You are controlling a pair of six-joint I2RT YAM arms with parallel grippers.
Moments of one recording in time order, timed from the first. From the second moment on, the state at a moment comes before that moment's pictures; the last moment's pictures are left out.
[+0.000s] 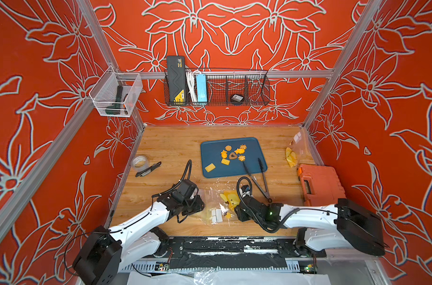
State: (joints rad) left arm -0.54 1.03 0.44 -0.45 0.24 -0.87; right arm 1.15 1.33 0.47 -0.11 0.22 0.81
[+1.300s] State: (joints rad) left arm -0.60 0.89 0.26 -0.15 0.44 -1.14; right arm 1.08 1.35 0.38 0.11 0.19 1.04
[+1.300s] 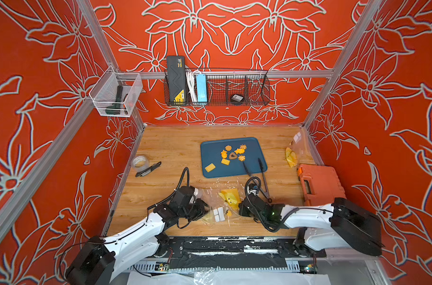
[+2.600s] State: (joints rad) left arm -0.75 0.91 0.25 -0.01 0.37 -1.24; right arm 1.05 1.18 0.27 0.06 0.23 1.24
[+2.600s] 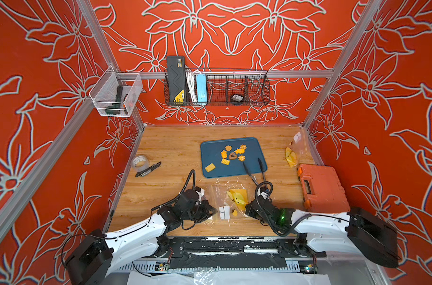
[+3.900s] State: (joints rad) left arm -0.28 1.65 1.59 -1.13 -0.53 -0.50; right arm 0.53 1.23 0.79 -0.74 0.10 0.31
